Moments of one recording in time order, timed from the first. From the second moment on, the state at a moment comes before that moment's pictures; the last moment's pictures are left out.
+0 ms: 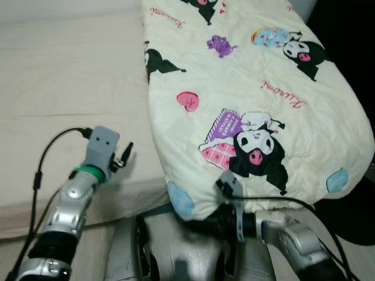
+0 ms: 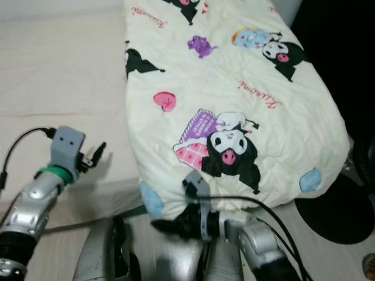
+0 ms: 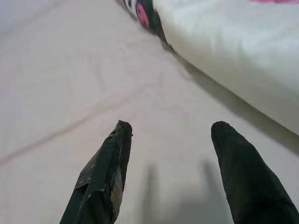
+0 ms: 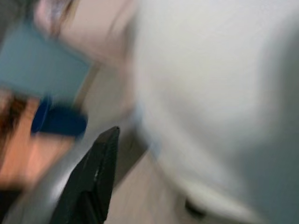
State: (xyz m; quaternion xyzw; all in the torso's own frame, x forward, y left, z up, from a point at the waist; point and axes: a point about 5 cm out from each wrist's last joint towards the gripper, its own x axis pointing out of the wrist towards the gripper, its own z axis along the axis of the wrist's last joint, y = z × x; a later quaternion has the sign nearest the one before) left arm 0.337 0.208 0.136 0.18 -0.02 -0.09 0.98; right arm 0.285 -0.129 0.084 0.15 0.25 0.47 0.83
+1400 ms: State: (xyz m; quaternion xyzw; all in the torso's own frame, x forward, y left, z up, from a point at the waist) left arm 0.305 0.181 0.068 0.26 0.20 -0.32 0.89; right arm 0.287 -0.156 0.097 0.16 0.21 0.40 0.88
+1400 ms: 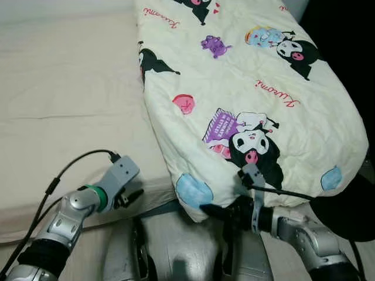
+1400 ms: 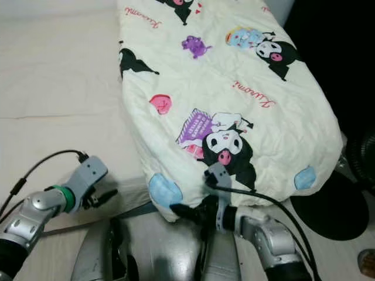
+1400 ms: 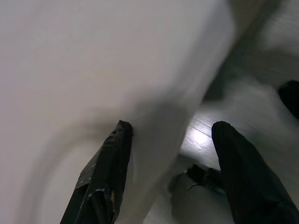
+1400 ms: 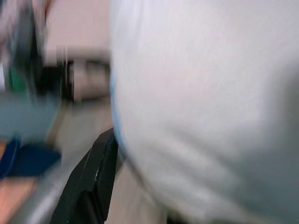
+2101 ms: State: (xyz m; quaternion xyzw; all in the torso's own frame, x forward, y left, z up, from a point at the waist) left arm 0.329 0.152 0.113 0.20 0.08 -0.28 0.94; right arm 0.246 -0.110 0.128 0.12 0.28 0.60 0.74
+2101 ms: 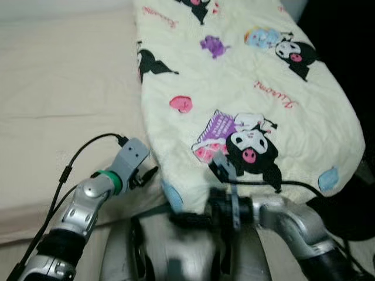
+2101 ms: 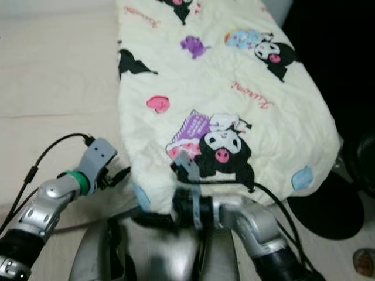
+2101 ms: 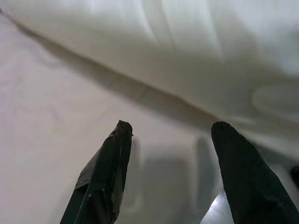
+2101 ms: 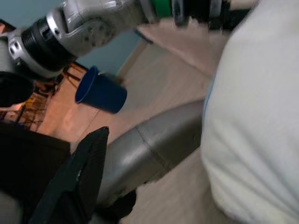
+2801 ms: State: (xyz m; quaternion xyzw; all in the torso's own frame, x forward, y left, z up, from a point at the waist) left arm 0.327 0.117 0.134 0.16 0.03 -0.32 0.93; right arm 0.290 -0.100 0.083 0.28 0.38 0.37 0.80
